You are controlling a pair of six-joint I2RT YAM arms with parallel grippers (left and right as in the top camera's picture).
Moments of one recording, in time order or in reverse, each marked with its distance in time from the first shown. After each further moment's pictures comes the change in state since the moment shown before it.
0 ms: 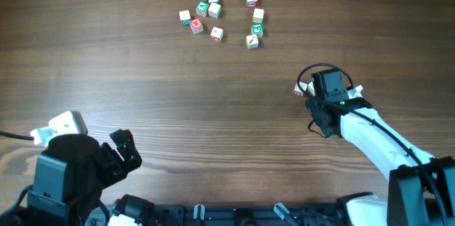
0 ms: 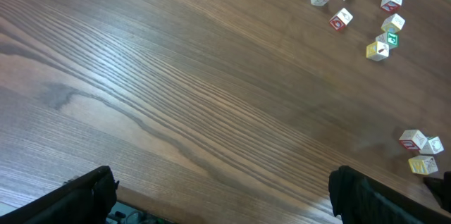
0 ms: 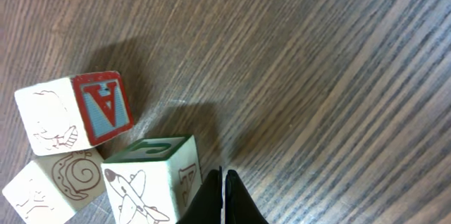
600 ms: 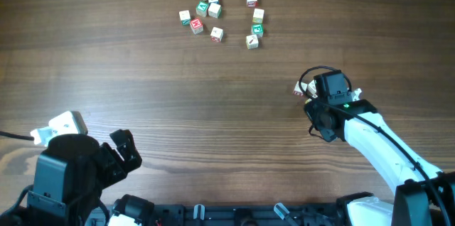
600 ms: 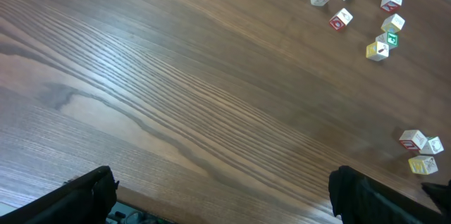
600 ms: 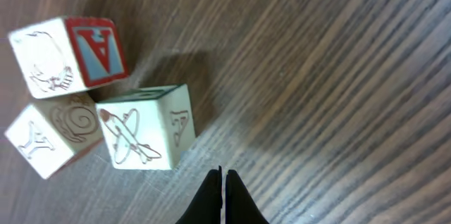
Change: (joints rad) left arm 0.000 0.000 0.000 0.000 0.000 0.000; right arm 0.000 -0.070 0.000 -0.095 -0.098 -0.008
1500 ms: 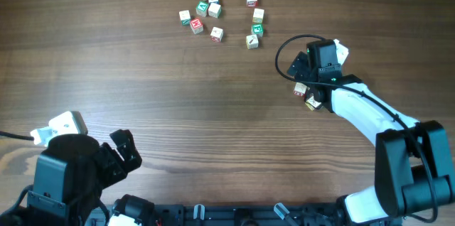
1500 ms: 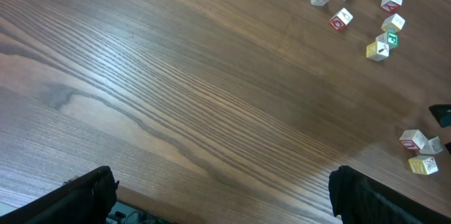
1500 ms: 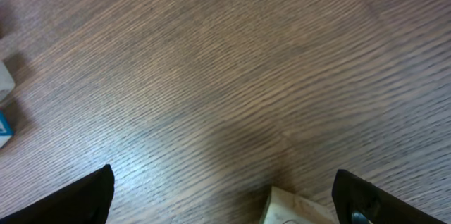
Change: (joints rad) left arm 0.000 0.000 0.000 0.000 0.000 0.000; right arm -0.001 0.265 0.193 0.358 0.125 -0.550
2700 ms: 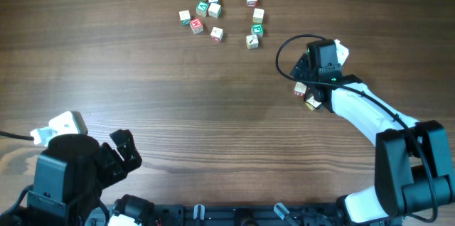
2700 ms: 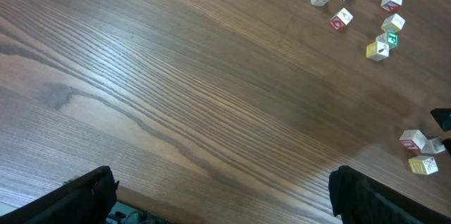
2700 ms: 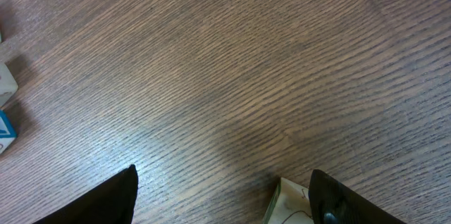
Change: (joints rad) left arm 0.000 0.000 0.000 0.000 0.000 0.000; right arm 0.000 0.005 0.000 0.003 -0.014 0.018
